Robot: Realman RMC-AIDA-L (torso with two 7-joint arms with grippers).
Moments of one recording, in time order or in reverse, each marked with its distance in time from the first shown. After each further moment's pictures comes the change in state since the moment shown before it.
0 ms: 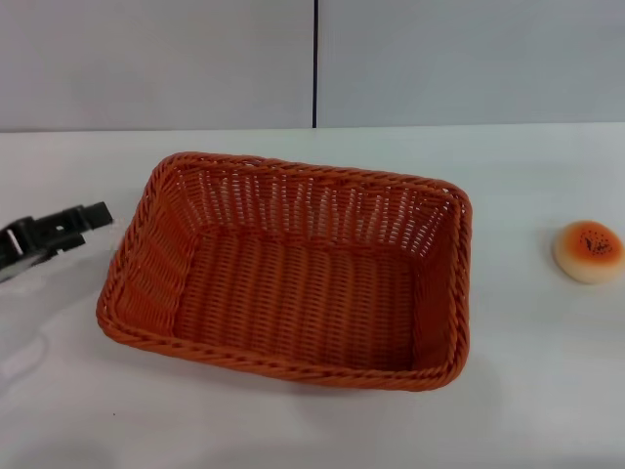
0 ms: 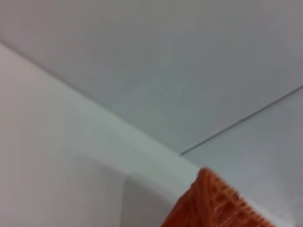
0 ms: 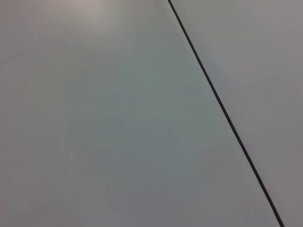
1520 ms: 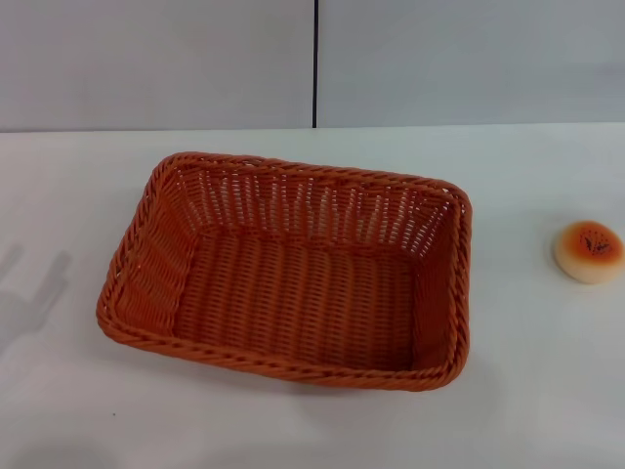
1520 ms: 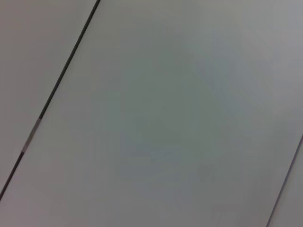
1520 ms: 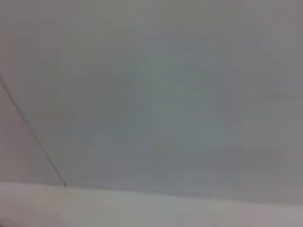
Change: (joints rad) left arm -0.119 0.003 -0.623 -1.004 -0.354 0.371 1.486; right arm -0.104 0.101 0.014 -1.144 -1.221 0.070 1.145
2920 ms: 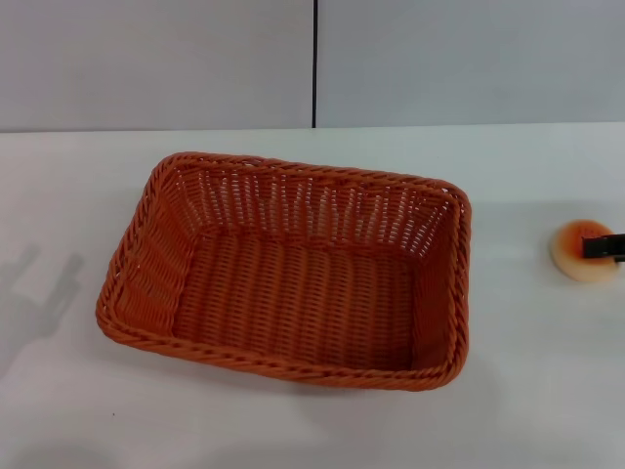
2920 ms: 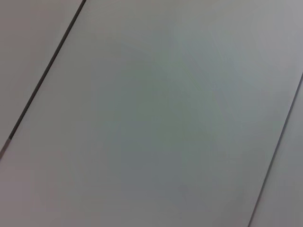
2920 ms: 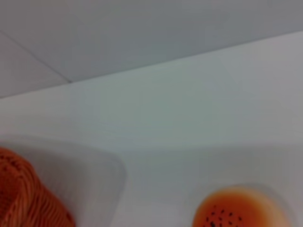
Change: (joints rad) left arm 0.000 0.000 -0.008 -0.053 -0.007 0.094 0.049; right arm 0.169 -0.012 -0.090 0.369 -0.321 0.046 0.245
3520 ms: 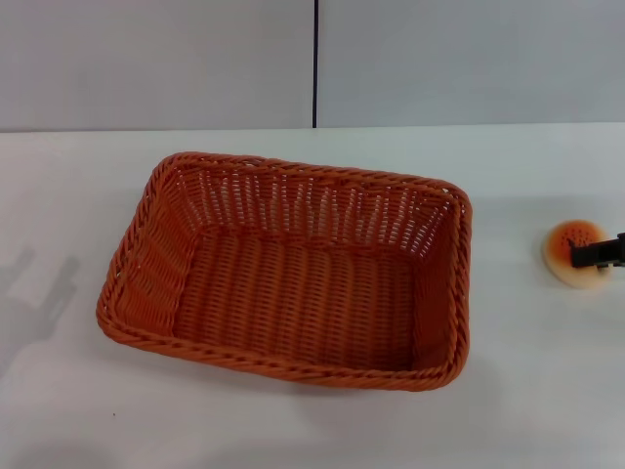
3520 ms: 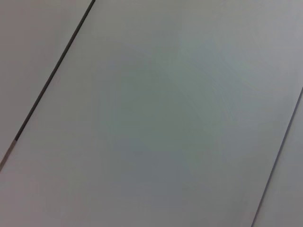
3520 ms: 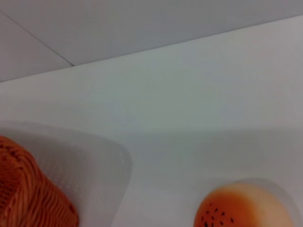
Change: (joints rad) left arm 0.008 0.001 -0.010 -0.013 -0.002 0.012 -0.005; right arm 0.039 -0.009 -0.026 0.068 -0.028 0.021 0.011
